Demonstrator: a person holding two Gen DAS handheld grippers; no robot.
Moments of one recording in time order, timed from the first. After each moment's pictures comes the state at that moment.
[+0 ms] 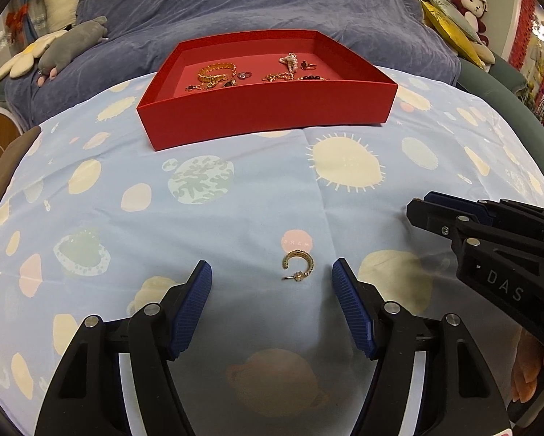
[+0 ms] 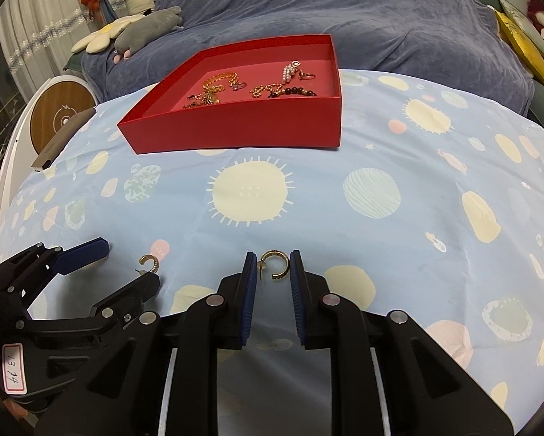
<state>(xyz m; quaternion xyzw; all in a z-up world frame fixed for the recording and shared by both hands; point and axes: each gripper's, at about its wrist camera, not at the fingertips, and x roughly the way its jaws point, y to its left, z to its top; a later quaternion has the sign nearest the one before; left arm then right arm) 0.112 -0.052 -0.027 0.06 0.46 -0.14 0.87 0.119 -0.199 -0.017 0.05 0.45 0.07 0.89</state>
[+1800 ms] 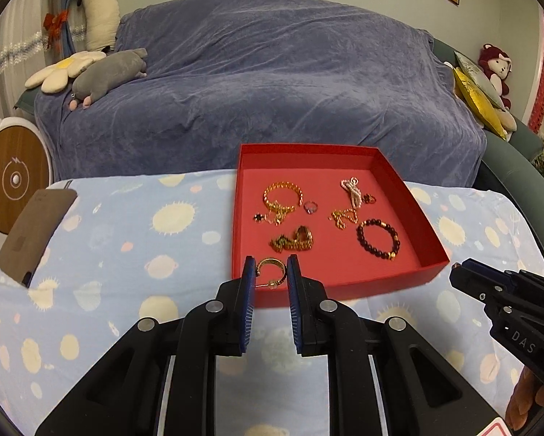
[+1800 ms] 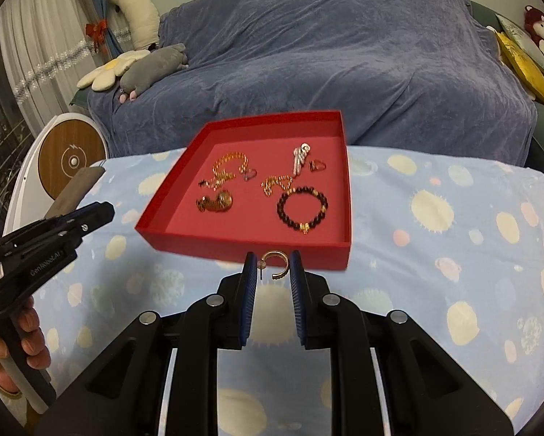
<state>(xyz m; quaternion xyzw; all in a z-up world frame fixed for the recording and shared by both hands) 0.216 -0.002 0.074 0.01 0.38 -0.10 0.92 0.196 -0.197 0.065 0.07 0.39 0.08 0.92</state>
